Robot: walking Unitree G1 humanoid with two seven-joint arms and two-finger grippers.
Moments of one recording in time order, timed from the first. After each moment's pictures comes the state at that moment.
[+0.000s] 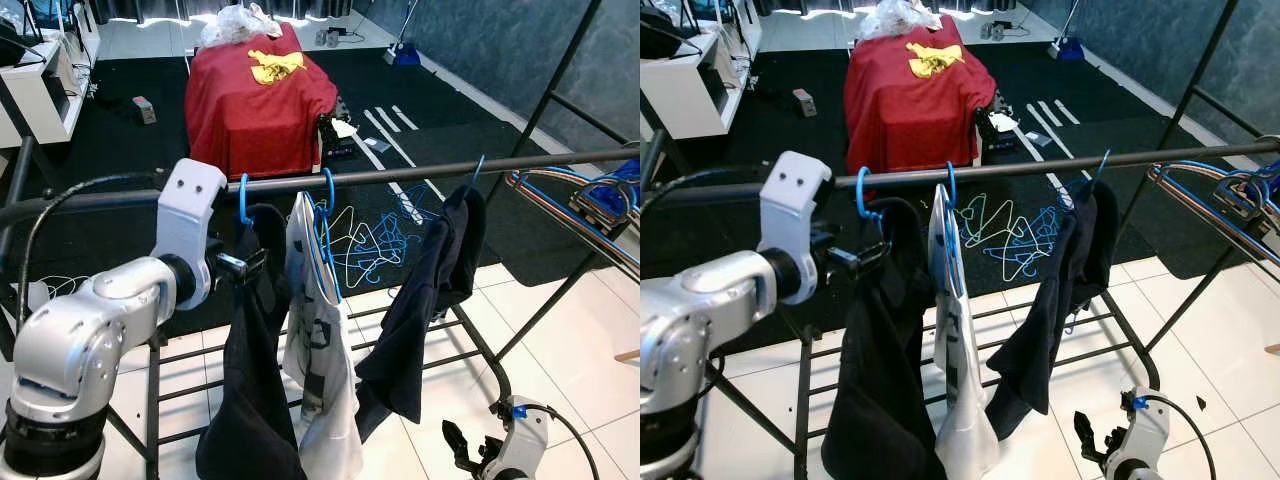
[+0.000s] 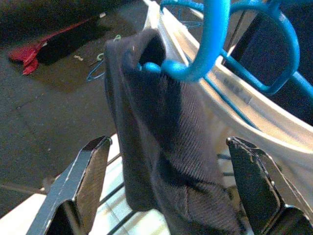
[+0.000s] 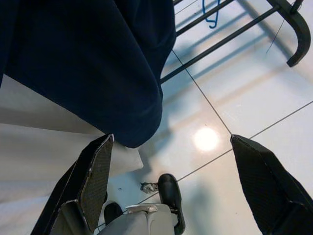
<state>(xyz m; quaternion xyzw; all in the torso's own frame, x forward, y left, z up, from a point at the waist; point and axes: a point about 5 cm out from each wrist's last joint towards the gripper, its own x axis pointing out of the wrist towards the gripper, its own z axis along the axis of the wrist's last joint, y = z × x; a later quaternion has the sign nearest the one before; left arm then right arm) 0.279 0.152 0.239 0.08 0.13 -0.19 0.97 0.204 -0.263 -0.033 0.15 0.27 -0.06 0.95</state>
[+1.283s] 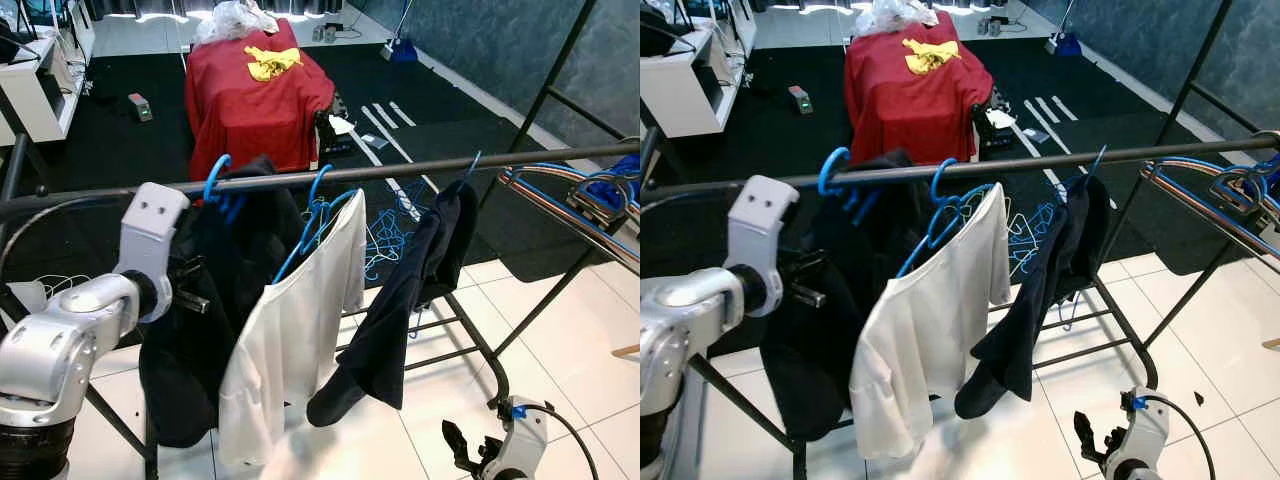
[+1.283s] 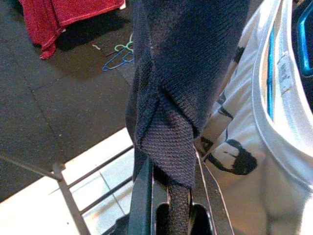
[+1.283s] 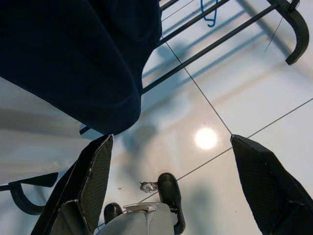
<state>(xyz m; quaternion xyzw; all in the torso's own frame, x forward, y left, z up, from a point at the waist) 0.288 0.205 0.220 0.05 0.13 -0.13 0.98 0.204 -0.263 -0.034 0.15 0.27 -0.06 0.95</state>
